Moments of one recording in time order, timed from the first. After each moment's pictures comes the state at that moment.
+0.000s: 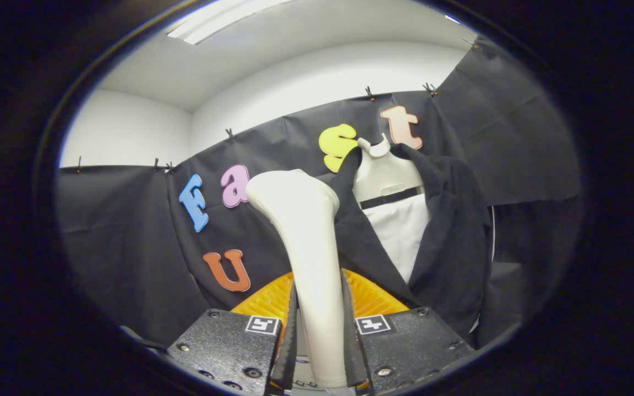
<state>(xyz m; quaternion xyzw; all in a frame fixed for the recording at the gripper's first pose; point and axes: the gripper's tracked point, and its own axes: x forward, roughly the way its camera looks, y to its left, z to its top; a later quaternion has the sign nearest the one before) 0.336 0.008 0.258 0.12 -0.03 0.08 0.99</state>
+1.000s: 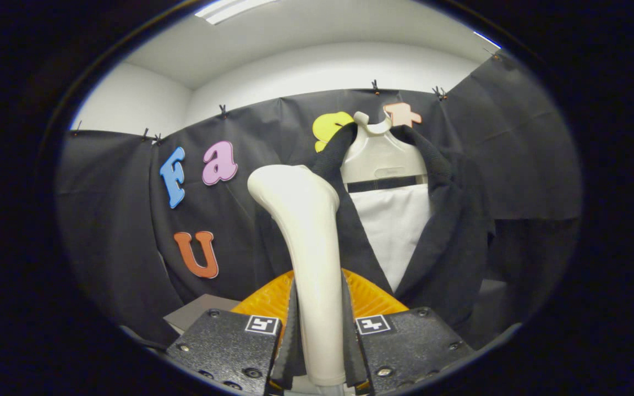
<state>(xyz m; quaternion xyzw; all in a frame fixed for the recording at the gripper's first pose) 0.405 -0.007 0.211 0.06 -0.01 0.04 1.00</state>
